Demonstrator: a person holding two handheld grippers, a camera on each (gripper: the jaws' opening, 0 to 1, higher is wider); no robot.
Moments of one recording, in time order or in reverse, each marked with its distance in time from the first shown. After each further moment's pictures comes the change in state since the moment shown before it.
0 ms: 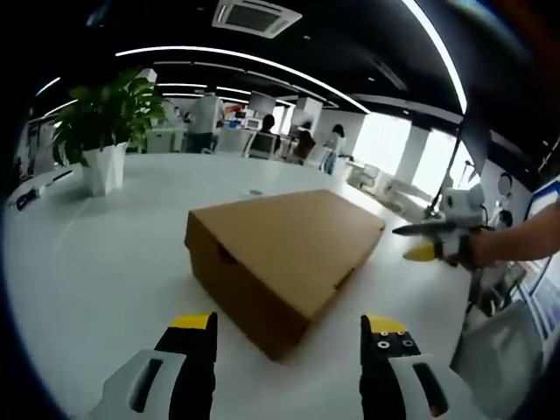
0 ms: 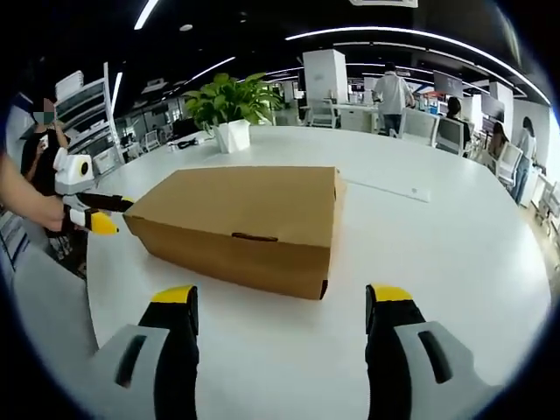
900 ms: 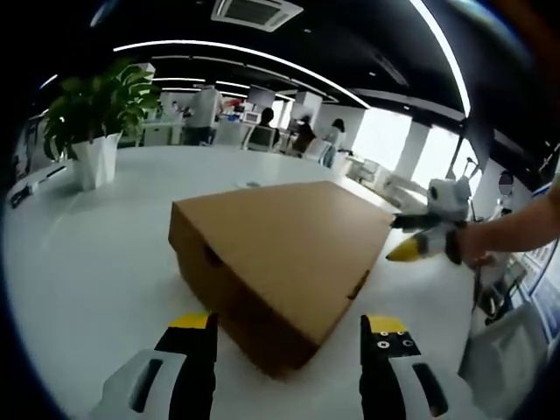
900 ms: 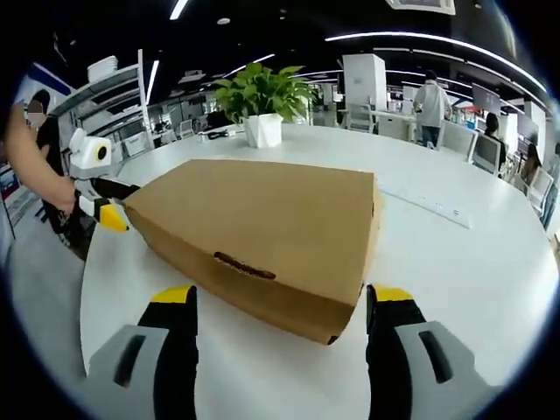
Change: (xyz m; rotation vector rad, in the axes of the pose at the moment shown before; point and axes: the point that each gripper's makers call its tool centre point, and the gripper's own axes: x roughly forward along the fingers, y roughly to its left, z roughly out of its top) left arm 0.030 0.000 -0.004 -0.004 0.027 -0.009; right arm 0.054 0.002 0.006 -0.111 -0.003 0.152
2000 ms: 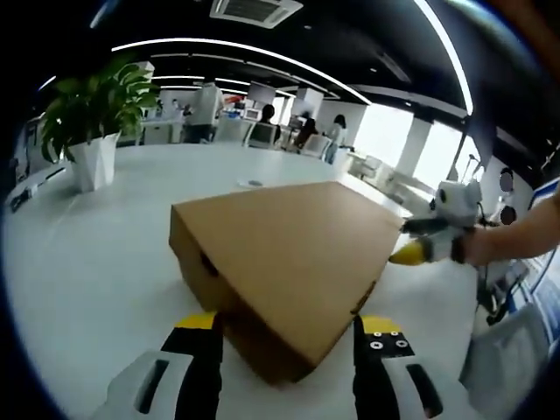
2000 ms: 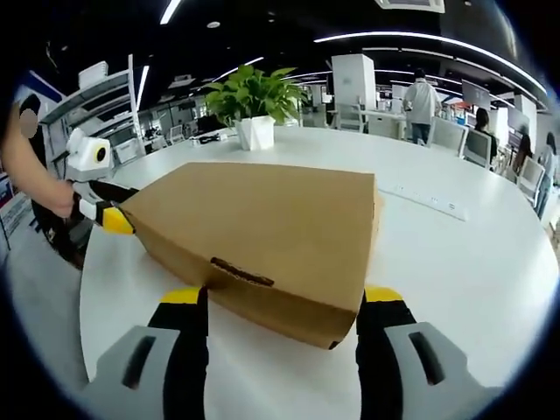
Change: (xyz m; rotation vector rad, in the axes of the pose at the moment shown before) left arm 0.003 0.007 0.004 0.009 0.021 0.005; right arm -0.005 0.013 -0.001 0.049 -0.018 -0.063
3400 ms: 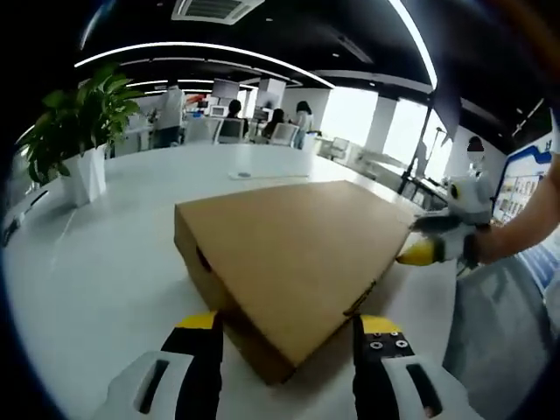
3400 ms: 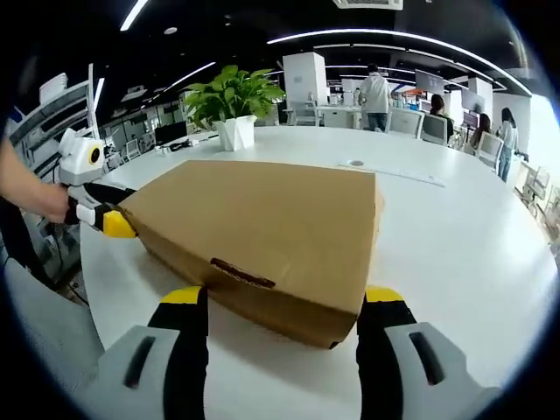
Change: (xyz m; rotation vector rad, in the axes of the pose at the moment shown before) left arm -0.059 0.039 -0.024 0.141 0.060 -0.126; right arm -0.010 0.110 -0.015 0.127 -0.006 -0.223
